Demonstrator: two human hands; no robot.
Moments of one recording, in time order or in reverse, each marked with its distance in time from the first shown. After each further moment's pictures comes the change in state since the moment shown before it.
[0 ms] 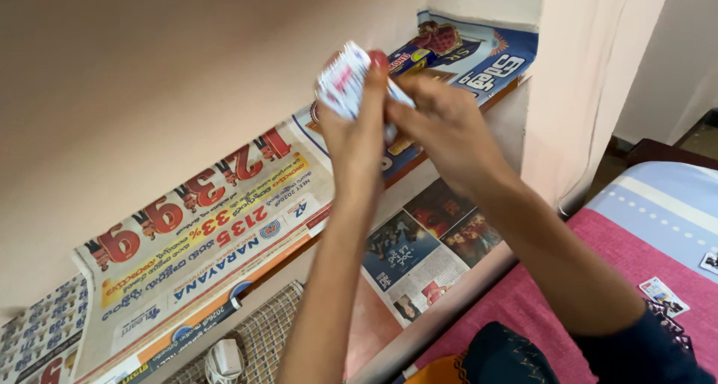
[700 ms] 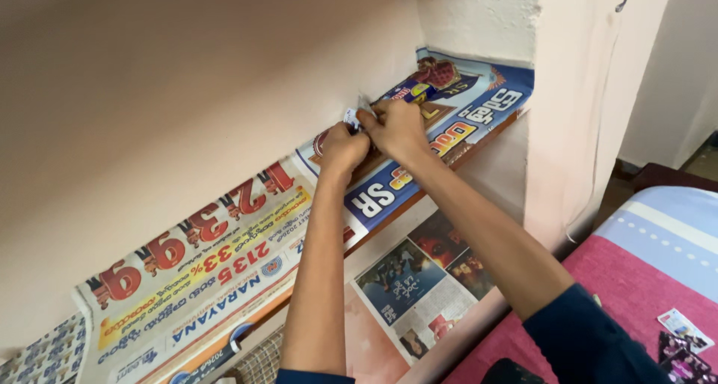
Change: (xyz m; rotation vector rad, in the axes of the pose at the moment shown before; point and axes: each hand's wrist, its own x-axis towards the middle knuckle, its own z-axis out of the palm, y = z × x) left_hand 0.116 -0.112 -0.058 0.957 -0.117 -0.272; right_hand 0.115 0.109 0.003 -0.772 0.229 0.082
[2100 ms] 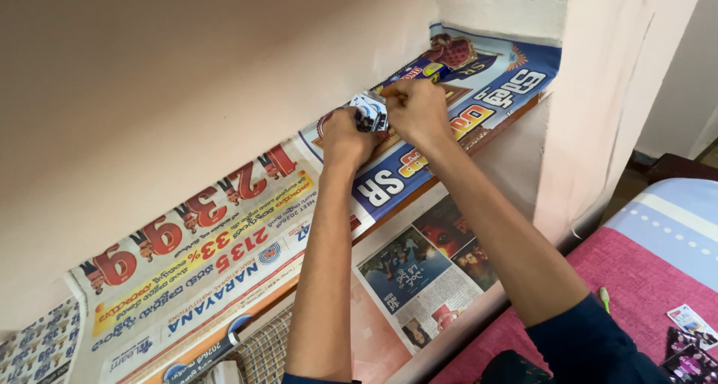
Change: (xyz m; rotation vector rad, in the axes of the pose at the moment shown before) left_hand -0.026 0.008 -0.015 0.166 0.035 0.147; right_hand -0.003 0.014 -0.004 0.062 0.081 -0.071
